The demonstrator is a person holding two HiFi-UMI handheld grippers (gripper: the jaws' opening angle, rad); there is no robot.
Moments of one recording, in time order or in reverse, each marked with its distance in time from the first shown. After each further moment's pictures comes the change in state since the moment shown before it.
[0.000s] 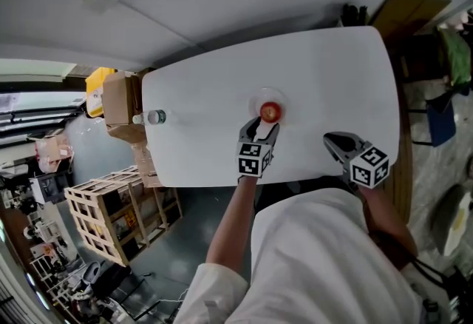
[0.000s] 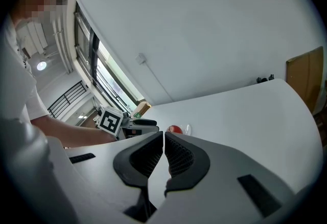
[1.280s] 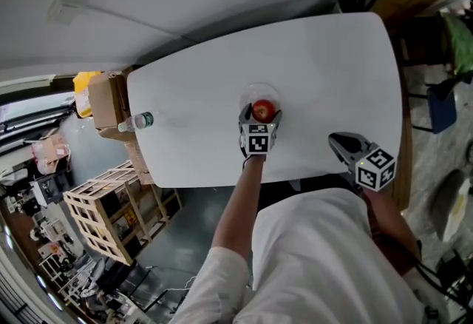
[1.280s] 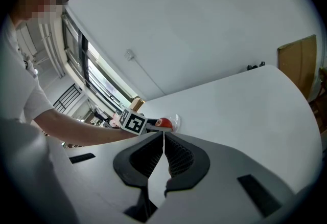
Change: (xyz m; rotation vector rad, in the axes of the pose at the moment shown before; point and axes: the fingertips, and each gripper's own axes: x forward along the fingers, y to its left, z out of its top) left arm 0.098 0.035 -0.053 -0.026 0.188 0.132; right arm -0.006 -0.038 -0.022 0.091 0.067 -0.036
